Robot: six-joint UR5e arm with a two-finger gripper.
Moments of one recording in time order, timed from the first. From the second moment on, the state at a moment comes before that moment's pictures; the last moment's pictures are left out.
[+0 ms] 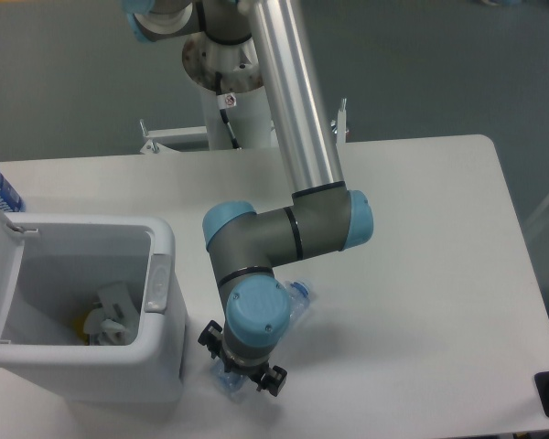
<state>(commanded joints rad) 2.24 -2.31 -1.31 -1.12 1.45 0.86</state>
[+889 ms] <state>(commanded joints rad) 2.25 -2.31 -1.29 -1.13 1.45 0.86</state>
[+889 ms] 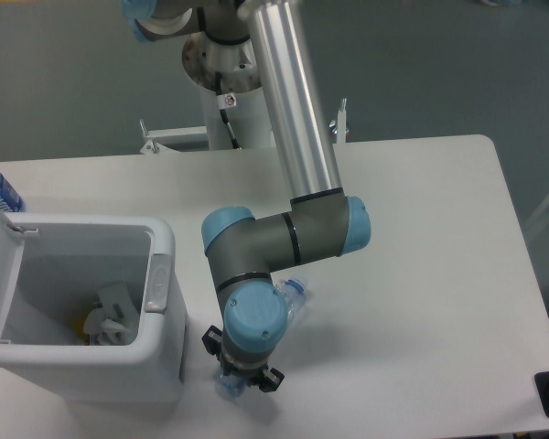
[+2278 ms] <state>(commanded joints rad) 2.41 -1.93 -1.11 -1.07 0.67 0.60</state>
